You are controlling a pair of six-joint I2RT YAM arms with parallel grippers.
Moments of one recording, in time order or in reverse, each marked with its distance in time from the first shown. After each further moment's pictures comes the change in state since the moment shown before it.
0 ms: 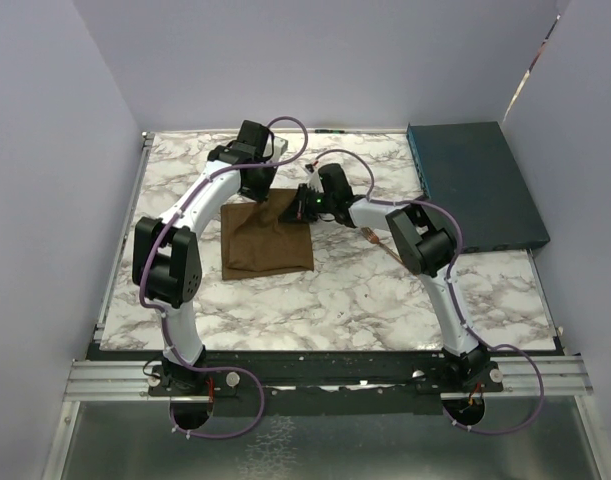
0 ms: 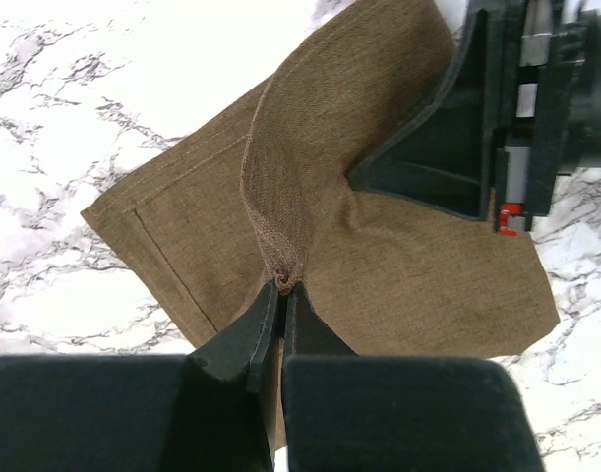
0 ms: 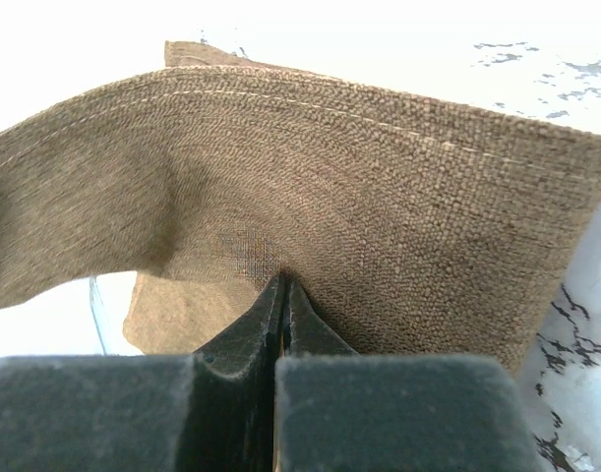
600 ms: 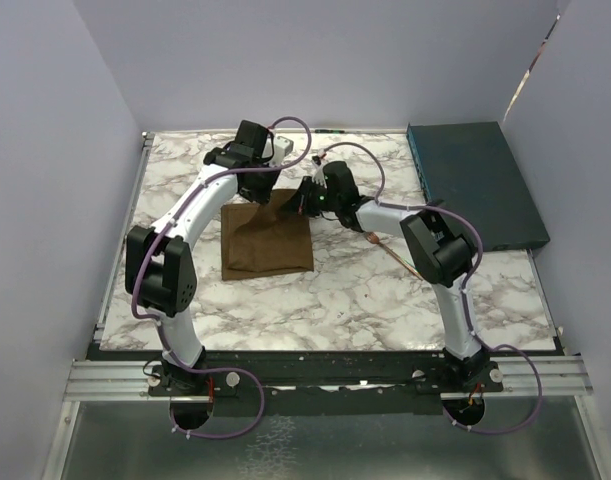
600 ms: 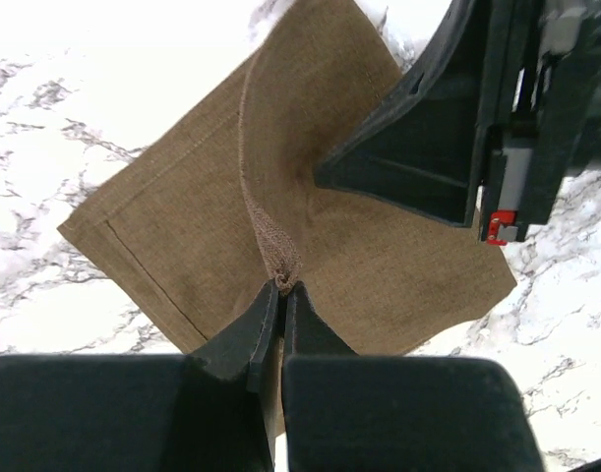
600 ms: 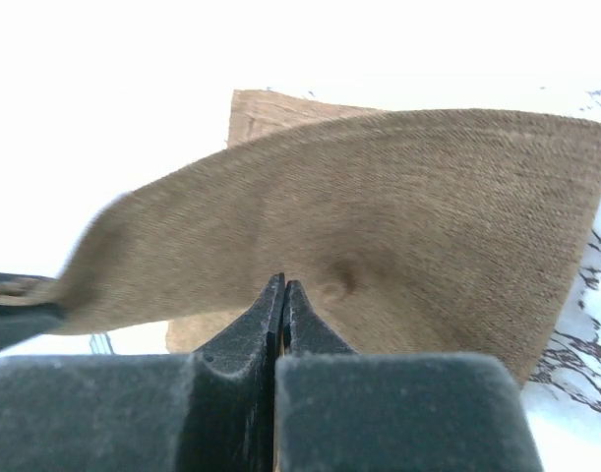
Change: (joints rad) left arm -0.016 -0.074 -0.023 0.002 0.099 0.056; right arm 0.026 -0.179 -0.169 0.090 0.174 0.014
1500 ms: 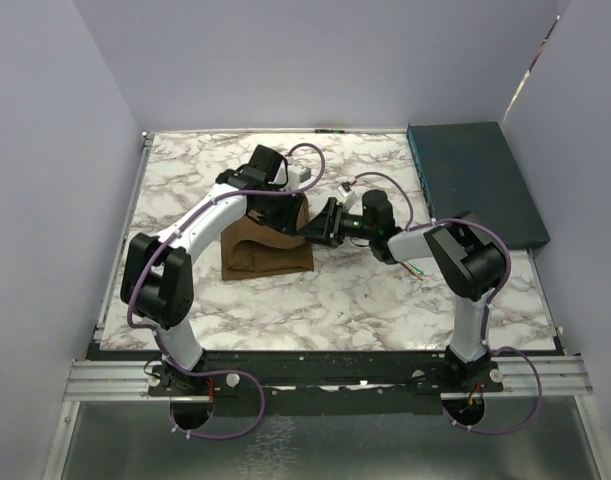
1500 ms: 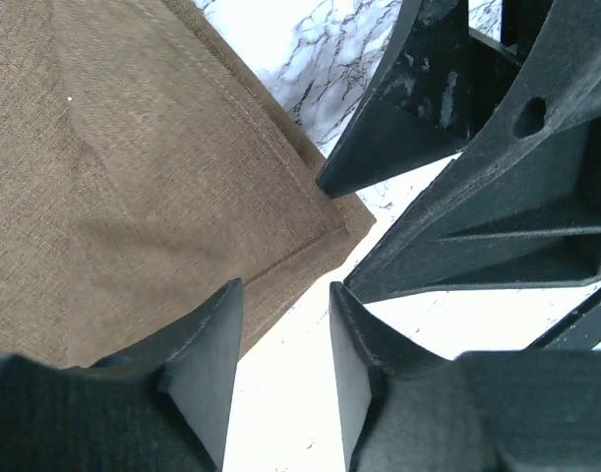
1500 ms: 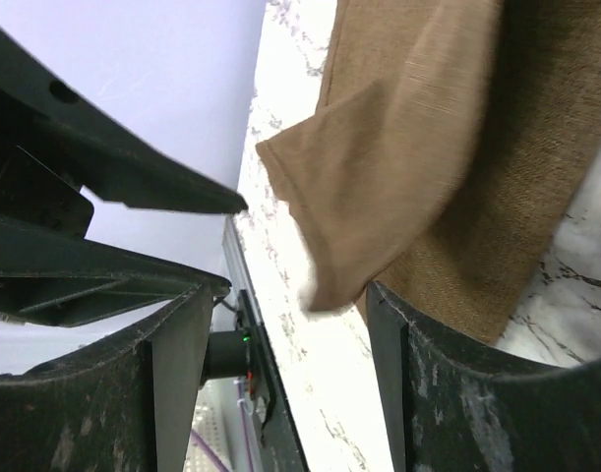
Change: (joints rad) left arm -0.111 -0.073 -0.217 0.056 0.223 -0.093; right arm -0.067 -0.252 -0.541 0.456 -0.277 0.272
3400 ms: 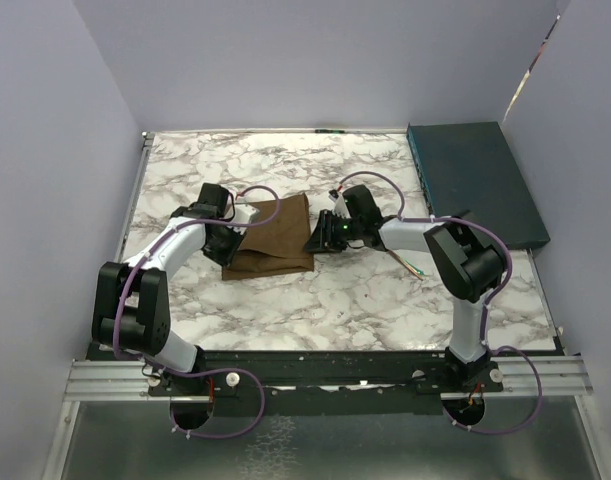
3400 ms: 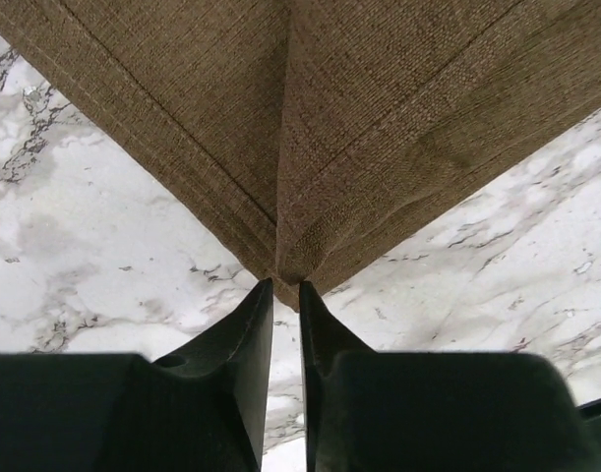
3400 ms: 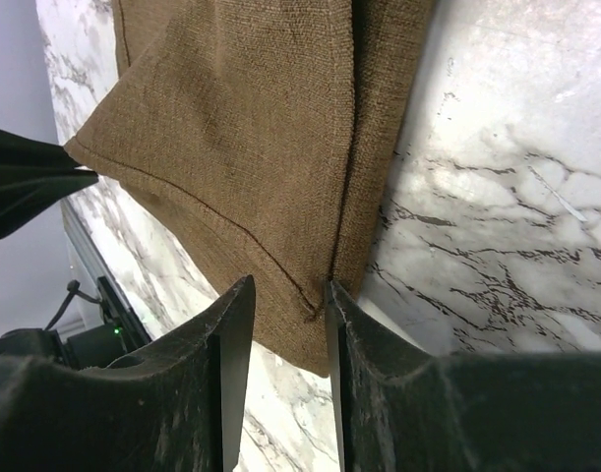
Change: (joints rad) left arm 0.276 -0.225 -0.443 0.032 -0.184 0.336; right arm 0.039 0.013 0.177 -0.606 0.146 -0.332
